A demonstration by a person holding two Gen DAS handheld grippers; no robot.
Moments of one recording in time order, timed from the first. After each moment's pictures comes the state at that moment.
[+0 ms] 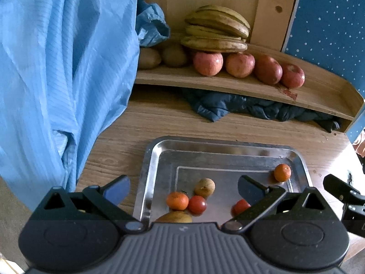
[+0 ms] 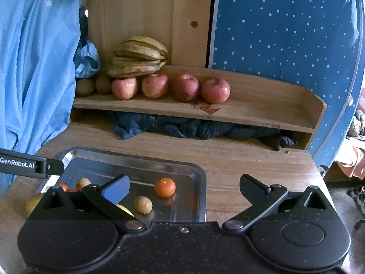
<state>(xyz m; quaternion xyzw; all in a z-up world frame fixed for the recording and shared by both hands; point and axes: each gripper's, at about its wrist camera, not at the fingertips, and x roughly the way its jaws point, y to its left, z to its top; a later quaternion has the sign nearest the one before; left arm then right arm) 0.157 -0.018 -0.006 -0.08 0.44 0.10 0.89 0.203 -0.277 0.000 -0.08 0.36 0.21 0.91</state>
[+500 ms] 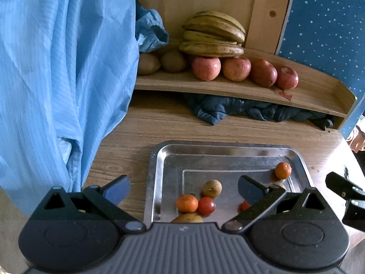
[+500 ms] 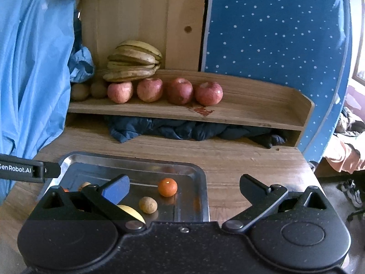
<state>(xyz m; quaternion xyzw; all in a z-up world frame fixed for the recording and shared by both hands) 0.147 0.003 -0.004 -0.08 0.42 0.07 0.90 0.181 -0.263 0.008 -0.07 0.35 0.17 0.92</state>
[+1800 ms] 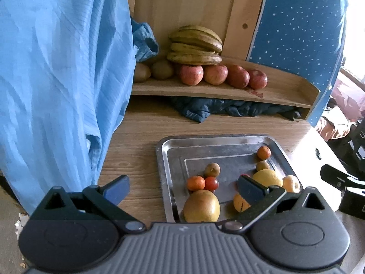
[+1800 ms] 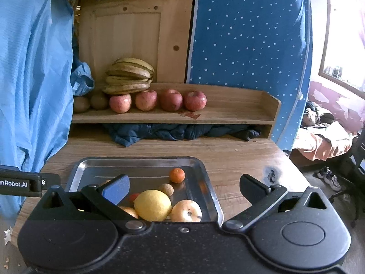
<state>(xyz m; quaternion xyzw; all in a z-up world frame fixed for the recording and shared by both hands) 0.084 0.050 0.012 -0.07 0.39 -0.03 0.92 0.083 -0.227 0.041 -0.06 0.33 0.08 0.94</state>
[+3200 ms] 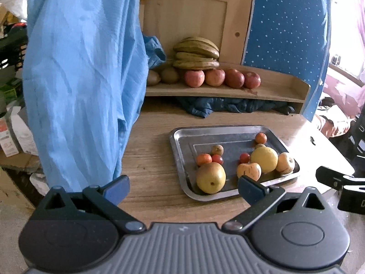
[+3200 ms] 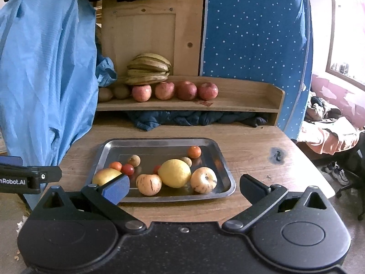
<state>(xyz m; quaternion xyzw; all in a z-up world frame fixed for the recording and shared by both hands) 0.000 0.059 0.018 -0.05 0.36 -0.02 0.93 0.009 -0.226 0.043 -0.05 0.33 0.11 0.94</state>
